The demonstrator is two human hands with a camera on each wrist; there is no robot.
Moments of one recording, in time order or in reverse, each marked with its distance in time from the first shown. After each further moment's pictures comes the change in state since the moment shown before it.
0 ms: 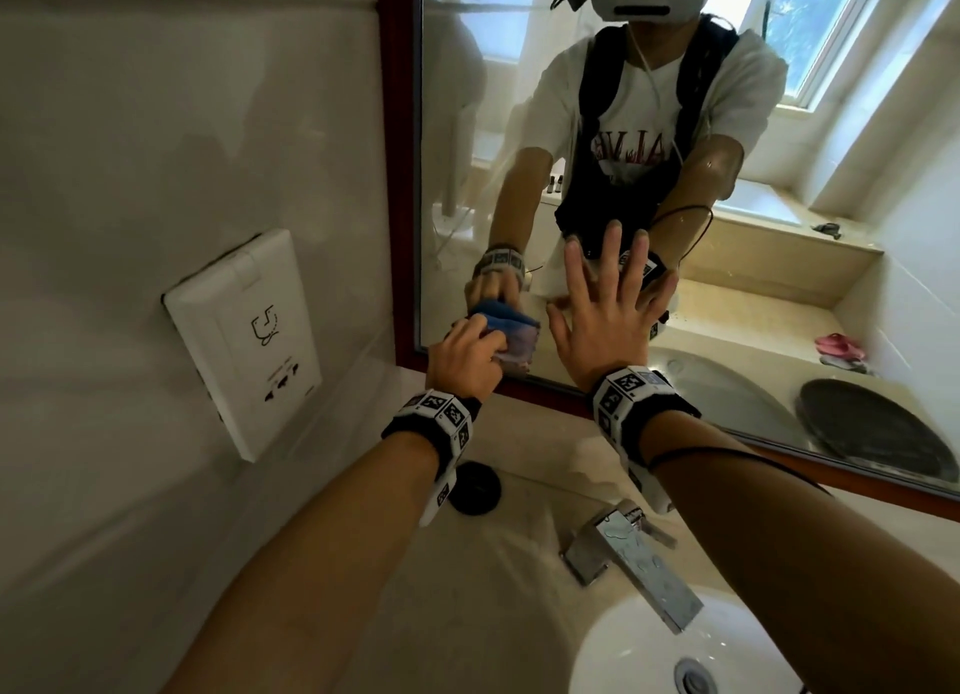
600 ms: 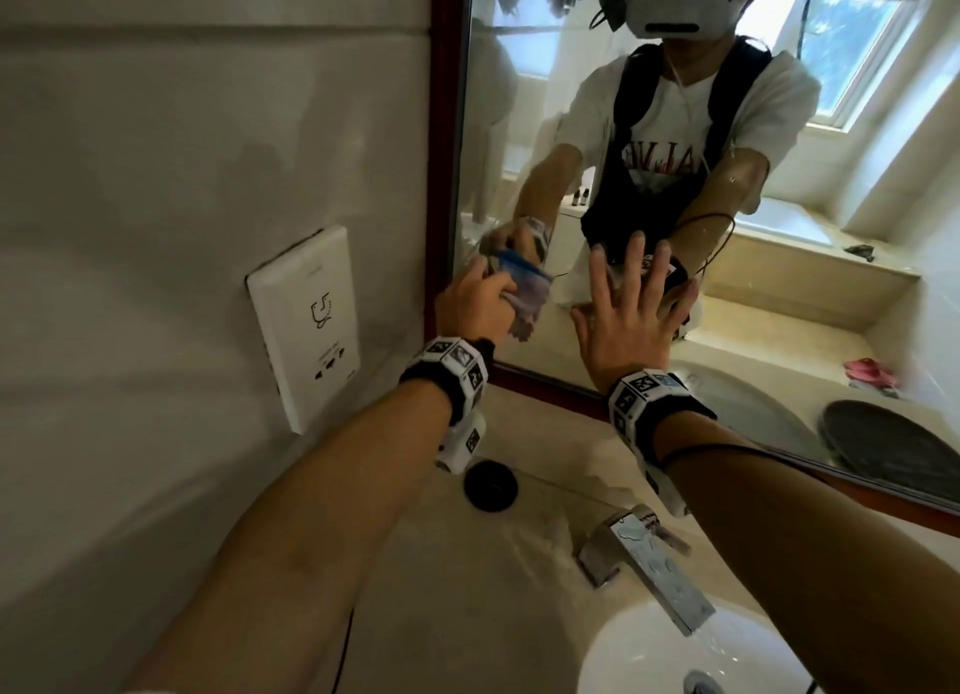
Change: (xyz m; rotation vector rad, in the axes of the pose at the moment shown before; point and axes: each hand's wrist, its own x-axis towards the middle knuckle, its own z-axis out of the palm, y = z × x) left_hand 0.048 0.017 -0.064 -0.049 0.035 -0.296; right_hand 0.001 -0.005 -0.010 -0.001 -0.059 0.018
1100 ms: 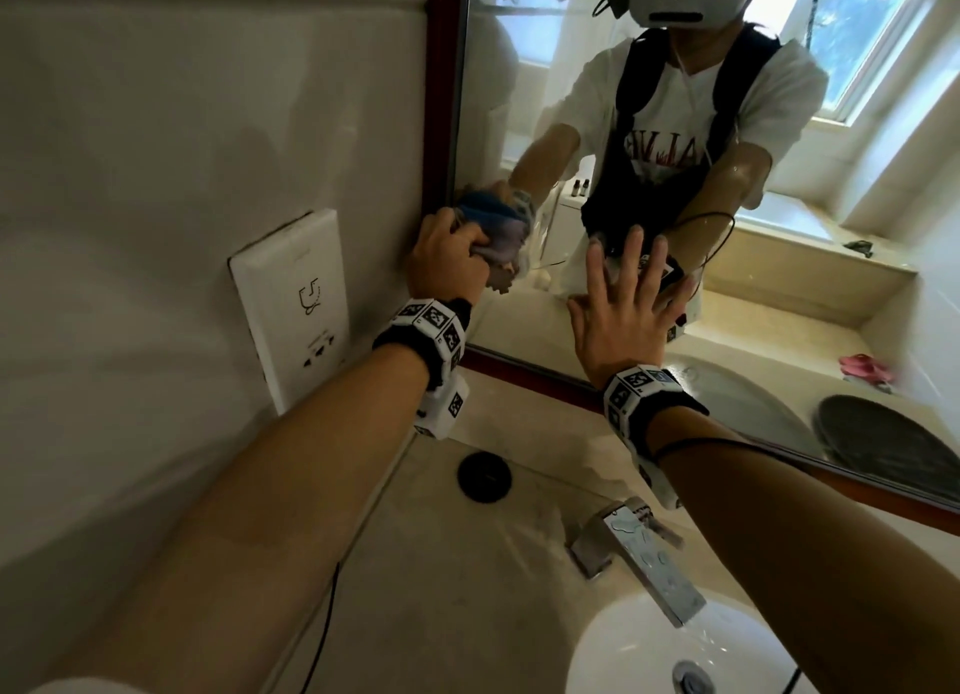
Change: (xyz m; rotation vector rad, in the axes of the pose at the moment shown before) left_hand 0.026 -0.013 -0.017 -0.012 0.264 0.064; right_hand -0.006 0.000 0.010 0.007 0.050 -0.014
